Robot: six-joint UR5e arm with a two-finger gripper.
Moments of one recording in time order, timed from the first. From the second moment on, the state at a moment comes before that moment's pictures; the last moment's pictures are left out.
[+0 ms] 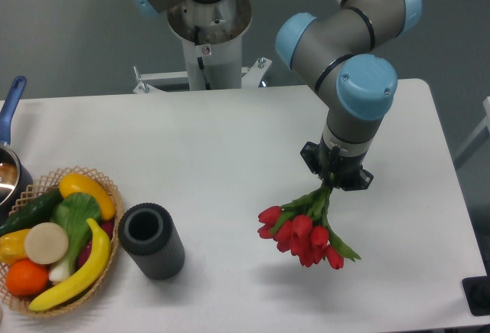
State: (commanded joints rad) arm 2.60 -1.96 -1.47 -1.24 1.55 1.18
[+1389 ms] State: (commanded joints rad) arm 2.42 -1.91 -1.43 -0.89 0.69 0.78
